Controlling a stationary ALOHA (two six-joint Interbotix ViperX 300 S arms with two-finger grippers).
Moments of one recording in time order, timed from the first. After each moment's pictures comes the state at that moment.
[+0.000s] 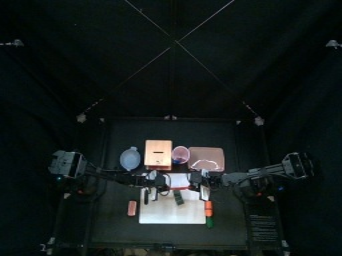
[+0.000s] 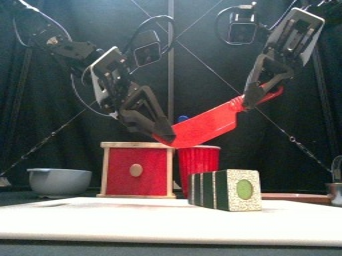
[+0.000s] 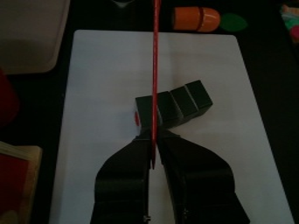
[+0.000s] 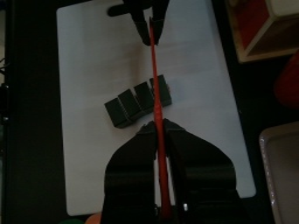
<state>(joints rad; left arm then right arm) -0.09 0.05 0.71 -0.11 -0.15 0.01 0.10 -0.35 0.82 -0.13 0.28 0.38</state>
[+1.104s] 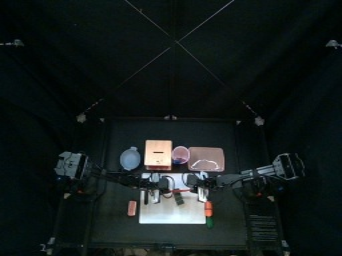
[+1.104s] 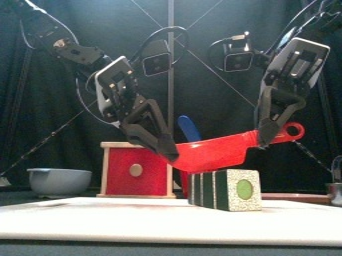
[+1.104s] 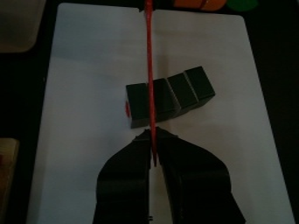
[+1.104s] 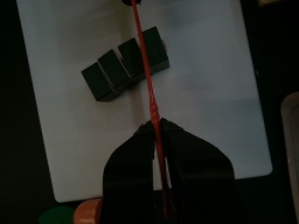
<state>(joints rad) -0.13 0.12 0.66 -0.15 -0.10 0.01 0.08 -0.22 0.81 -0.10 0.37 0.38</state>
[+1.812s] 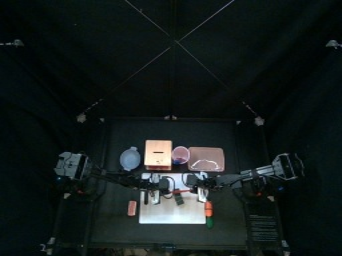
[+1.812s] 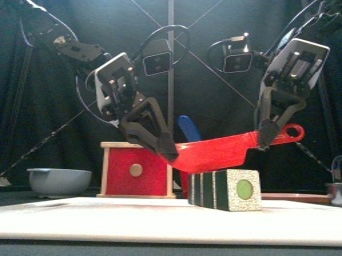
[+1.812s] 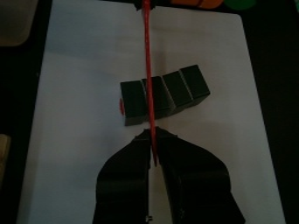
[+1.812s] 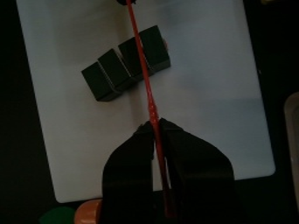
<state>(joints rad) -0.14 0.12 0.65 -0.18 -0.08 0.01 0.08 -0.21 0.81 -0.09 0.37 0.38</state>
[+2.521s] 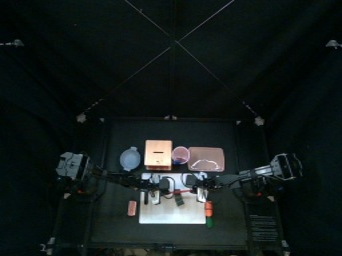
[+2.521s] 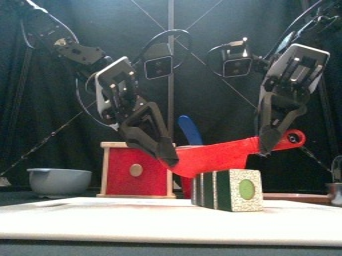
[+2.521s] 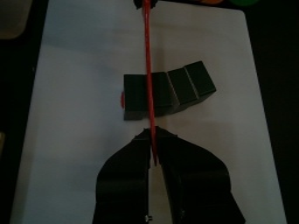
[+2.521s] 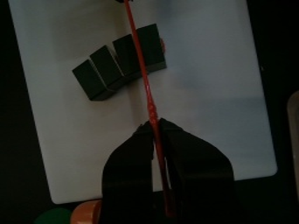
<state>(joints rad) -0.15 0.14 0.65 -0.19 -0.08 0.01 0.08 -0.19 0.81 -0.09 0.37 0.38</state>
